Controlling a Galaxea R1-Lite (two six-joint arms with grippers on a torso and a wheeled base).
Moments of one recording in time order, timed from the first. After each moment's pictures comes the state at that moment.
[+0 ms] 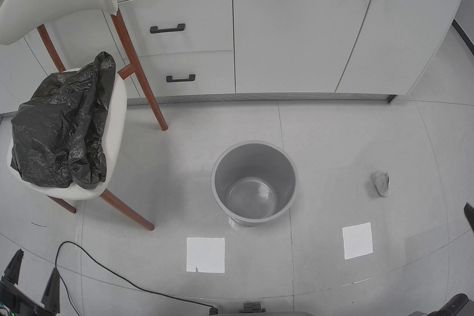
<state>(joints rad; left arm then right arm) -0.01 0.02 -0.02 -0.03 0.01 -0.01 0.10 0.49 -0.45 0.02 0.20 -0.04</state>
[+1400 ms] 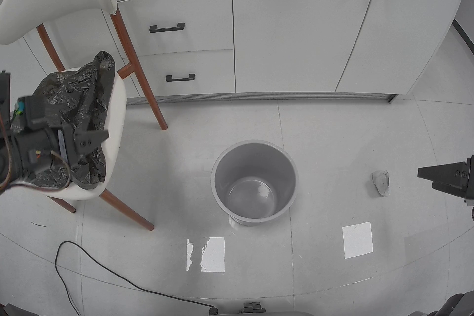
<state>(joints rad) -0.19 1.23 -0.84 -0.02 0.03 -0.11 0.29 1.02 -0.80 0.28 0.25 0.51</state>
